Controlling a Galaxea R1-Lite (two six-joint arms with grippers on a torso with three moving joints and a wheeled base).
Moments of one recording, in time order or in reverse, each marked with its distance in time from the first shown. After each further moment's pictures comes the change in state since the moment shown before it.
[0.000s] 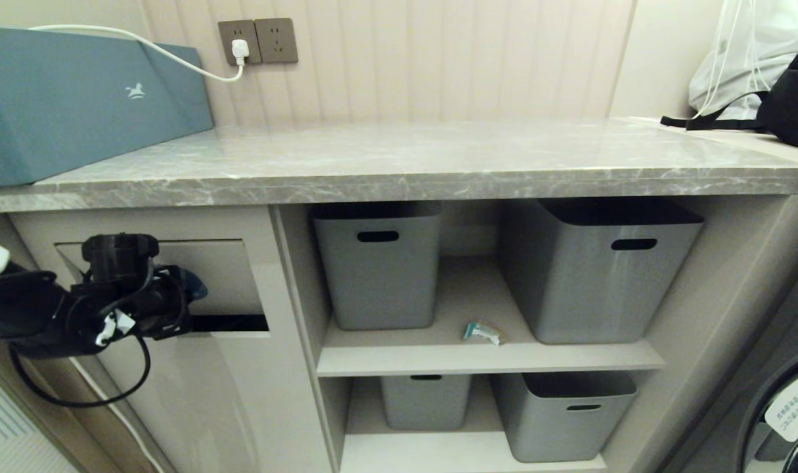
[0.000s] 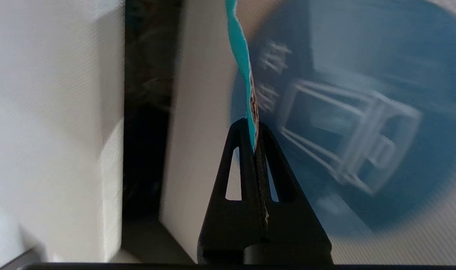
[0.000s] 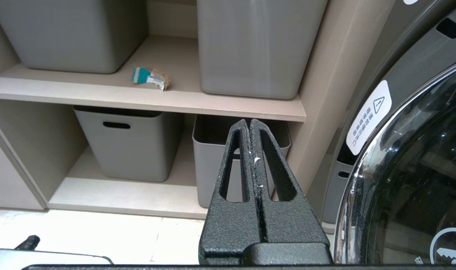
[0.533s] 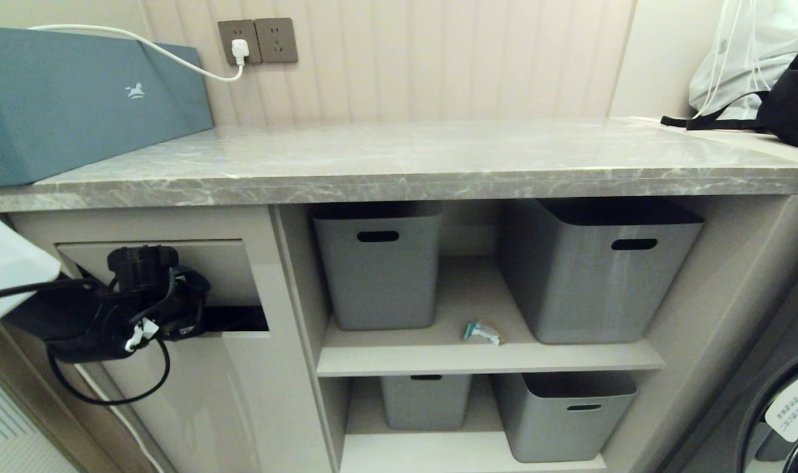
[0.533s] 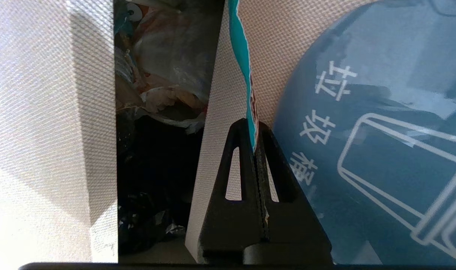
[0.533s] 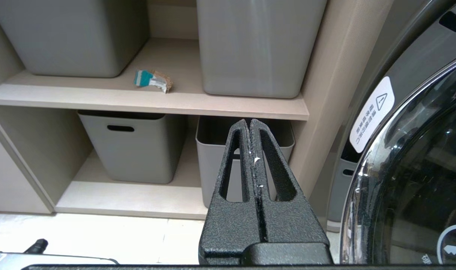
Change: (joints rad) left arm -0.006 0.119 -0.039 -0.095 0.001 0.007; right arm 0.001 0.000 0.000 -0.001 -0.003 0.031
